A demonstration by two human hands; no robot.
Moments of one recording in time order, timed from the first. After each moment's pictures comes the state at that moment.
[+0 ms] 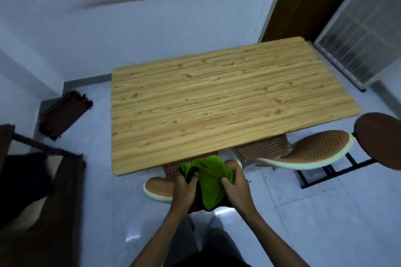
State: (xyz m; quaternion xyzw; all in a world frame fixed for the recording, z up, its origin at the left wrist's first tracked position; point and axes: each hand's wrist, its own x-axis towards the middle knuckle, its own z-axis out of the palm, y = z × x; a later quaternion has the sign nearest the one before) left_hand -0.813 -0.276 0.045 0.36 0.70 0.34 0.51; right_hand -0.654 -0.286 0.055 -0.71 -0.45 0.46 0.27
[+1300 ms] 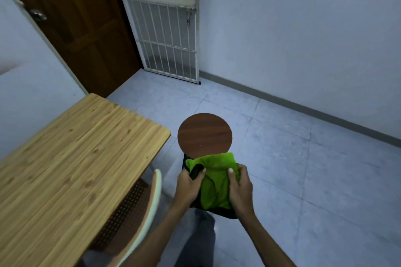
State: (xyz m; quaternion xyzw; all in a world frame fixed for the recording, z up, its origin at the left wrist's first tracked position) left_hand -0.183 -0.225 0.066 0.69 0.40 0.15 0.59; right_hand -0.100 -0.358 0.080 -0.81 -0.08 0.17 0.56
